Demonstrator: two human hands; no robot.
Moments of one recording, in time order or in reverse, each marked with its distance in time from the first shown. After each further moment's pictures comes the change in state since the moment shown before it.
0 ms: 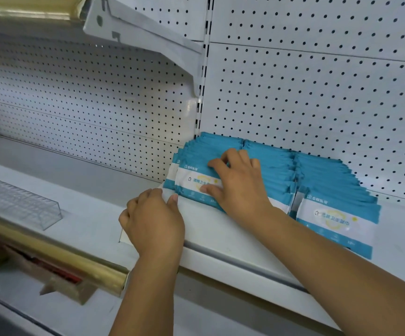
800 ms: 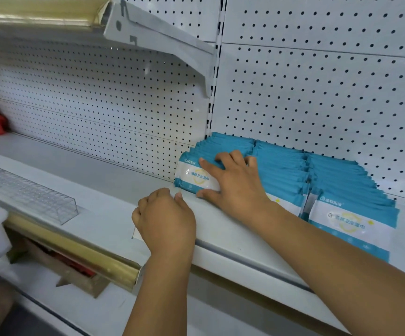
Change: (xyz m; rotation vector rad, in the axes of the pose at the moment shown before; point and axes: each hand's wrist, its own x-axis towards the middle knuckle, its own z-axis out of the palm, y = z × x) left_hand -0.001 0.002 0.000 -0.039 0.060 -0.029; right_hand 0.013 -0.008 0.013 -0.063 -0.129 -0.106
